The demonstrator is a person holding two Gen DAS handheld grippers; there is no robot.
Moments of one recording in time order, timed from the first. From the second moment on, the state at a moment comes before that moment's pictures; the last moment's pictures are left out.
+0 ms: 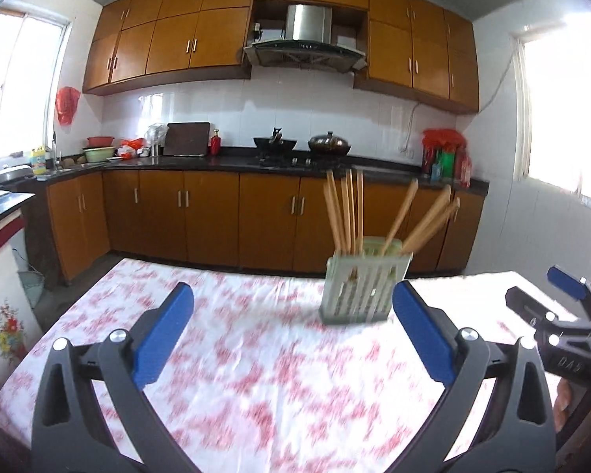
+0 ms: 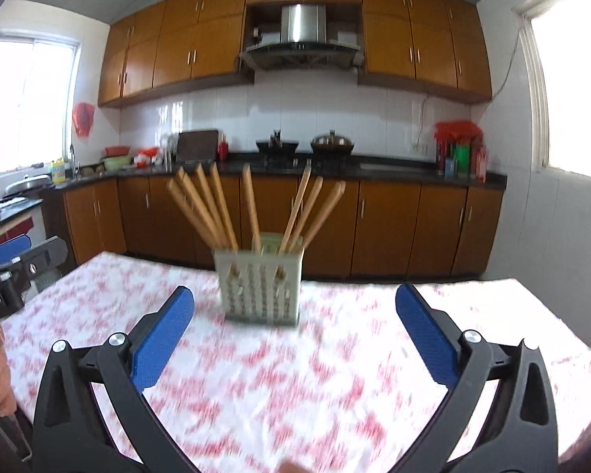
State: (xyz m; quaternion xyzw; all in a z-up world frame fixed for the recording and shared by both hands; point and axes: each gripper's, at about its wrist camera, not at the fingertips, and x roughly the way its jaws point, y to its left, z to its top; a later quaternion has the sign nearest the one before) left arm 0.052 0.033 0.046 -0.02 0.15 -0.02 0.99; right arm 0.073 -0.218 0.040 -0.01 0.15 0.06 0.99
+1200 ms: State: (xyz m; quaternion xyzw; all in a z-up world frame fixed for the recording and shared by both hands) left arm 0.017 0.010 -0.014 0.01 0.21 -0.01 0.98; right arm 0.029 -0.208 -0.029 0.01 0.21 0.04 0.98
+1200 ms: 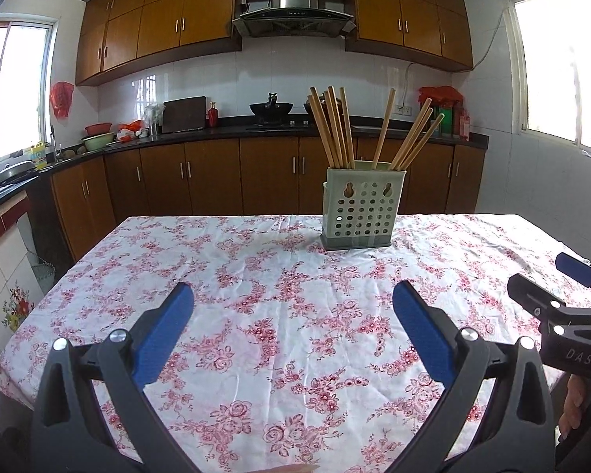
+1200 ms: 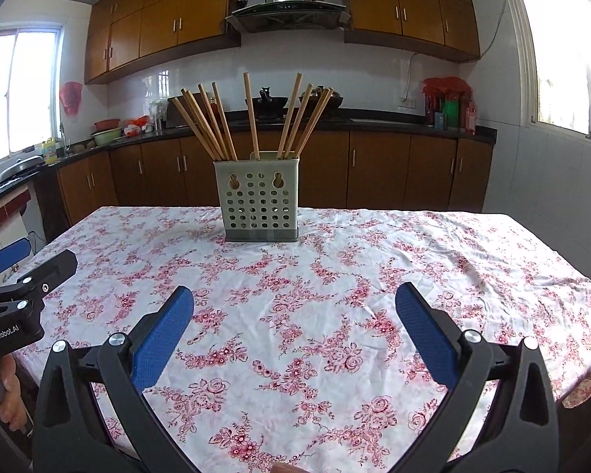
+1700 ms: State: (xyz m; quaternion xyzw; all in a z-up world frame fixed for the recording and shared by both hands) left arm 0.019 0.009 -0.015 0.01 0.21 -0.01 0.98; right arm 0.031 -0.212 -0.030 0.02 0.21 0.03 0.98
